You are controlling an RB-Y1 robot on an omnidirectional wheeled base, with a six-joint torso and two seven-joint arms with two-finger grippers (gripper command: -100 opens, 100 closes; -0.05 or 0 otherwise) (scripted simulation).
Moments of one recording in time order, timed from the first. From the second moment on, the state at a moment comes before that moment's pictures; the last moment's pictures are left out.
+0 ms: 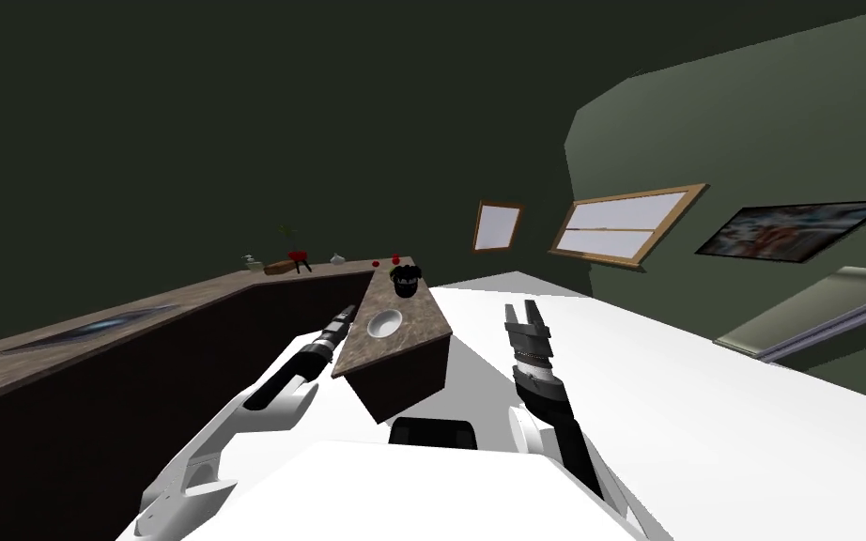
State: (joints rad) left arm 0.43 0.40 0.18 -2.17 0.12 0.32 -0.03; right arm 0.53 0.02 0.05 -2.22 0.06 -0.59 -0.06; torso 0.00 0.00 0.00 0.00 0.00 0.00
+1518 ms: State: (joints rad) left arm 0.37 0.48 0.25 -2.12 0.23 0.77 -0.03; right arm 0.53 0.02 0.05 -2.22 0.06 -0.59 -0.06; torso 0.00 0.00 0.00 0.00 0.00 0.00
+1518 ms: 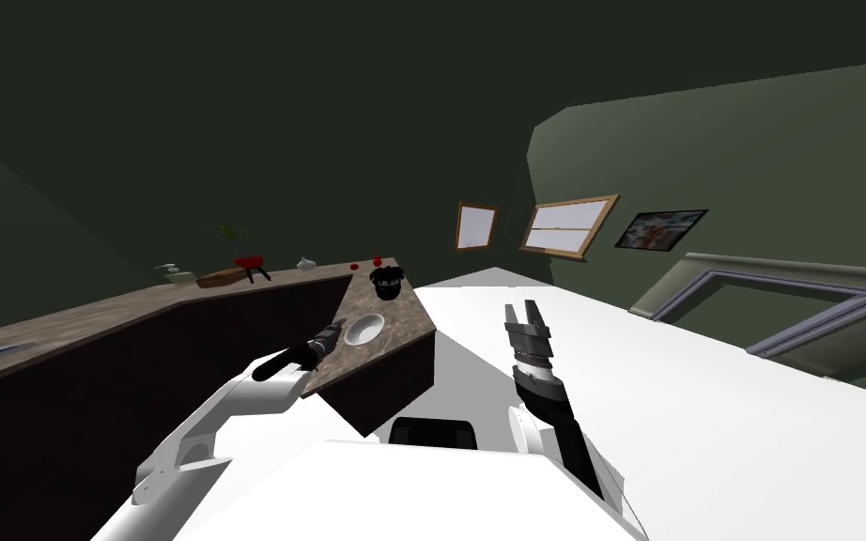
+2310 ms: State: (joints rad) left arm 0.35 0.51 0.29 -2.10 0.28 0.99 -0.02; right arm 0.53 0.02 0.05 -2.22 0.06 -0.59 -0.06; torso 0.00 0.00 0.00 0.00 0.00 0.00
